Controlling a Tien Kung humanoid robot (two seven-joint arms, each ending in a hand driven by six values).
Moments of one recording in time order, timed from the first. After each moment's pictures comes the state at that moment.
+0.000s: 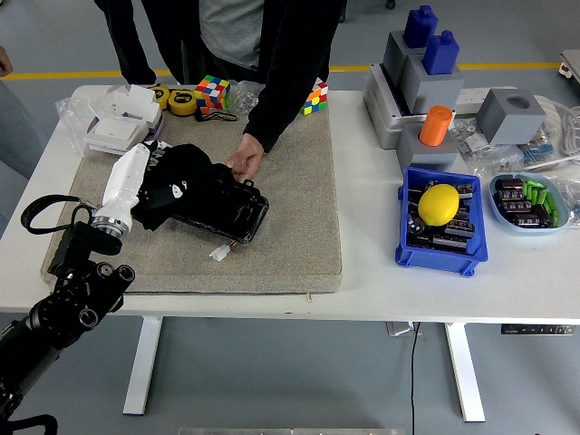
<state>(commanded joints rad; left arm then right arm) -0.49 0.12 -1.03 -0.77 1.68 0.45 -0.24 -0.05 -0.13 1.56 0.28 -1.27 0.02 0.24</state>
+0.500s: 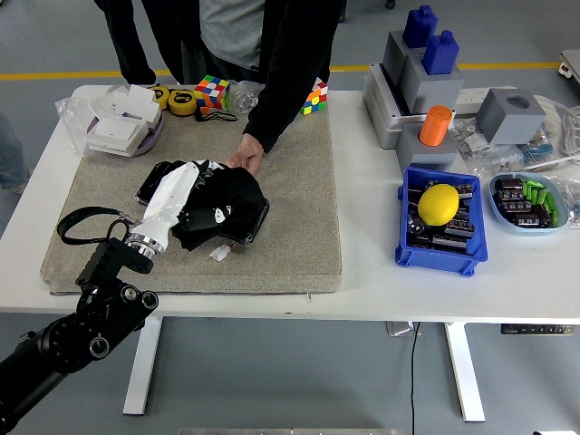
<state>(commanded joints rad) -0.45 0.14 -0.84 -0.94 1.64 0.45 -0.23 -0.05 -0.13 1.55 0.29 -1.27 0.02 0.24</state>
